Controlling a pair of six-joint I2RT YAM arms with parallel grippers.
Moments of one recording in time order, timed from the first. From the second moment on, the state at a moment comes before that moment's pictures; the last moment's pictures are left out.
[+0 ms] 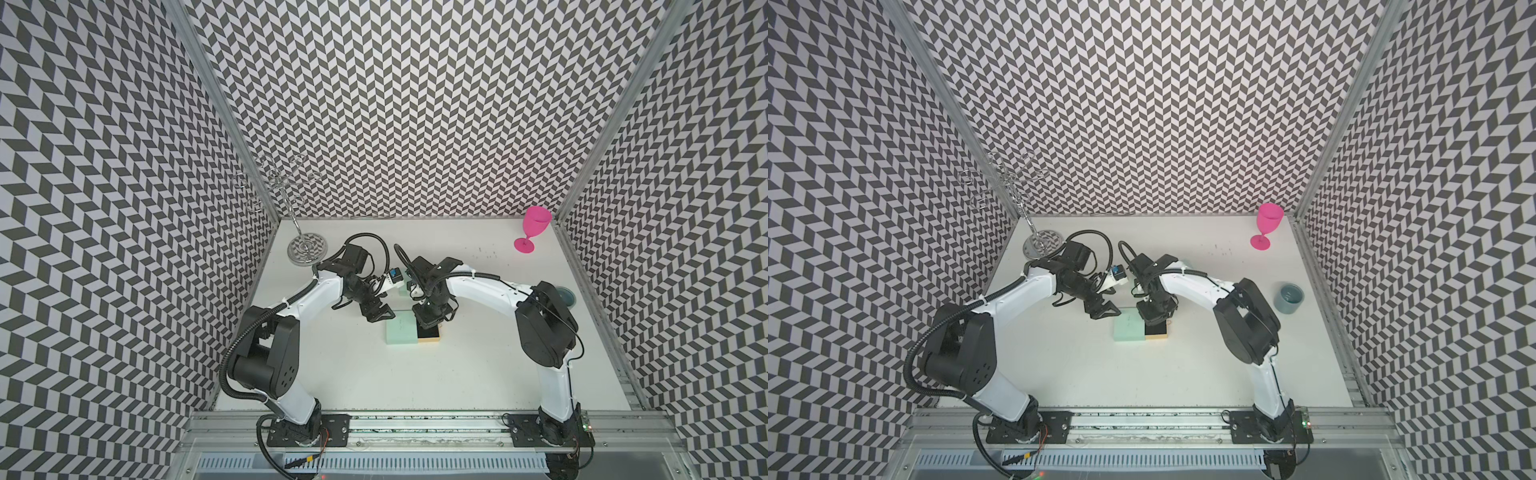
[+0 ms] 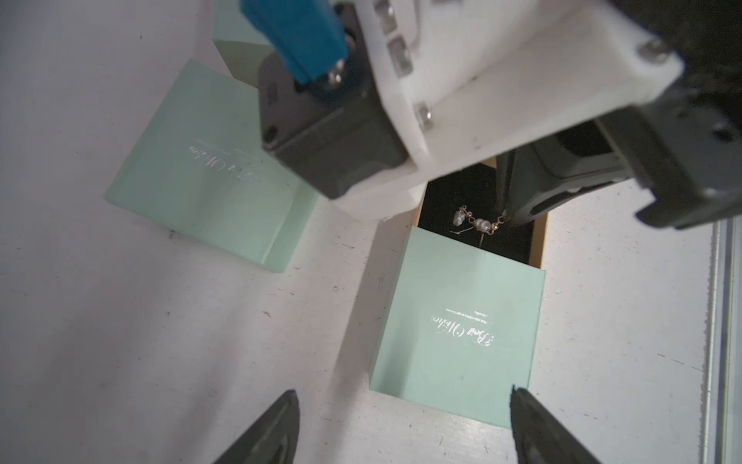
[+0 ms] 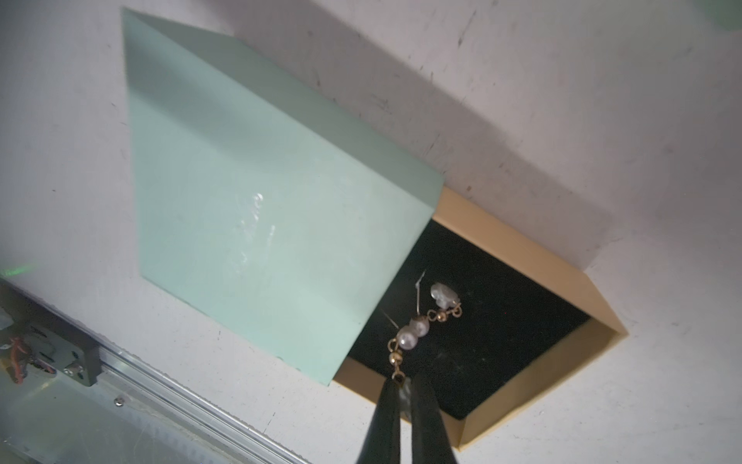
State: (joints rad) left arm -0.33 1.63 1.13 -0.72 0.57 0.81; right arm 0.77 2.03 1.59 -1.07 -0.23 0.22
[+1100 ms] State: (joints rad) left arm -0.33 1.63 1.12 -0.72 0.57 0.81; right arm 0.78 2.05 1.56 -1.06 -0.21 0.20
